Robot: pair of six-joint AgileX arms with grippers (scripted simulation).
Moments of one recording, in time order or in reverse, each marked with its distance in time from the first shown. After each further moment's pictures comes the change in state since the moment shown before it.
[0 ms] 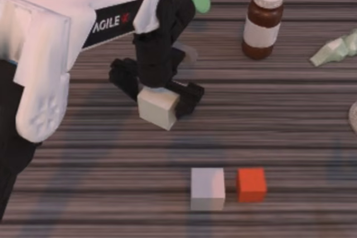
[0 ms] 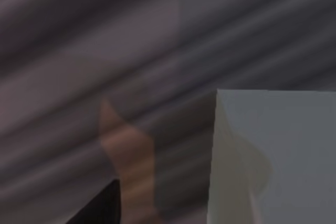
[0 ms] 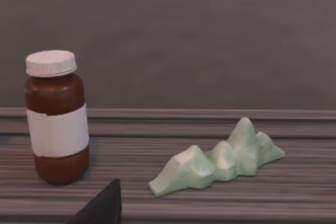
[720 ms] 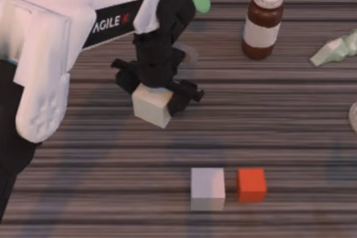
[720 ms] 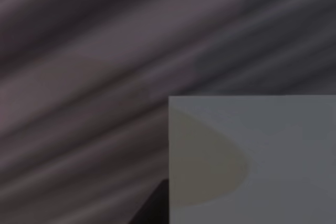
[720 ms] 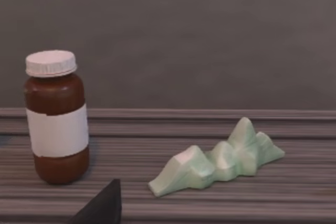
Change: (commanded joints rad) left arm 0.000 0.000 0.000 0.000 0.000 0.000; right arm 0.000 0.000 0.000 0.000 0.000 0.000
